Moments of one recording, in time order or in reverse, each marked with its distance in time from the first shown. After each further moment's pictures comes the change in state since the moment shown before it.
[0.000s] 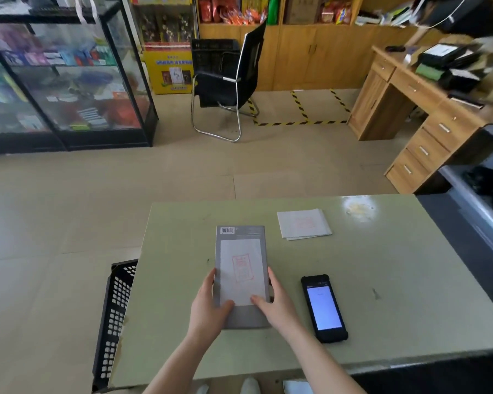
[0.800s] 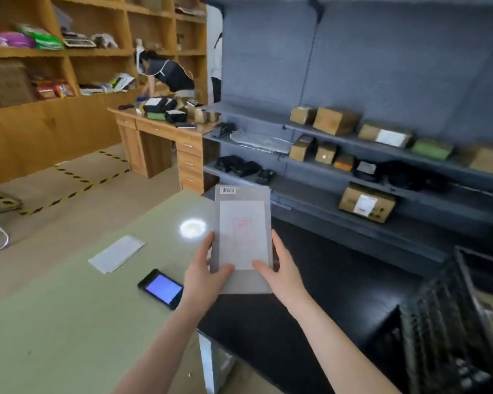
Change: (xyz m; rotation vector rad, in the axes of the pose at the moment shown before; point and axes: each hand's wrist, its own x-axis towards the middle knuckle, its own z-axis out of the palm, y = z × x) left_hand -0.253 0.122 0.114 -0.011 -0.733 0.744; right_hand -0.366 0.052 -0.131 0.218 1.020 -0.043
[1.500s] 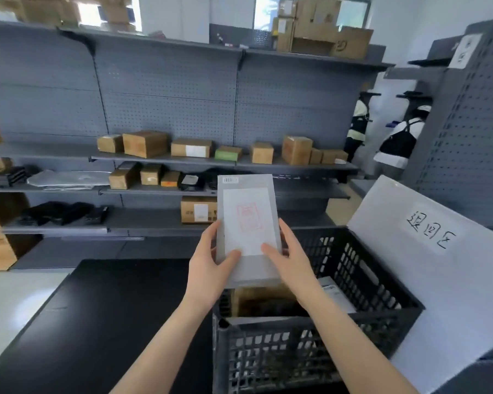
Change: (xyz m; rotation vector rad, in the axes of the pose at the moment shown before) left_hand -0.174 0.213 0.384 -0.217 -0.531 0.414; right_hand -0.212 0.074 -0.434 -0.035 0.639 0.100
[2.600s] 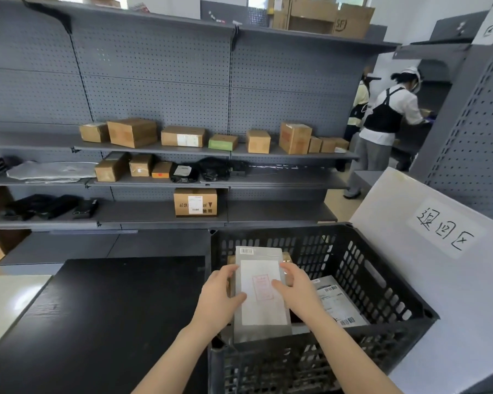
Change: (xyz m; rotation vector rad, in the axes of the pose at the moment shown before) left_hand 0.021 -0.084 0.044 0.344 -0.263 -0.195; right_hand 0.029 0.088 0.002 -0.269 -0.019 0.275
